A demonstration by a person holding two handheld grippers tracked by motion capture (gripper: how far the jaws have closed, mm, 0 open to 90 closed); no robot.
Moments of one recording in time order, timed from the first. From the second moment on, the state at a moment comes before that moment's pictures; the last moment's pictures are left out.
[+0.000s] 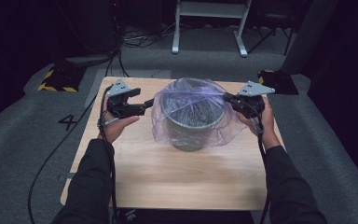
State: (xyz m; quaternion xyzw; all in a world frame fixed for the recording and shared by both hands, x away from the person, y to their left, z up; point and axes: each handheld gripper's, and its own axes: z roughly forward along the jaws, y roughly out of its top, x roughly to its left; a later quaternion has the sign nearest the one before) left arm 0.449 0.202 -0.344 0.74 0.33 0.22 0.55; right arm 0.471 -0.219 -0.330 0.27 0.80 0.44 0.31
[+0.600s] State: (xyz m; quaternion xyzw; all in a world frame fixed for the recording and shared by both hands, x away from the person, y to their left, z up) left arm 0.385 0.146 -0.326 0.80 0.21 0.21 0.53; right arm 0.446 -0.232 -0.312 0.26 0.79 0.44 0.34
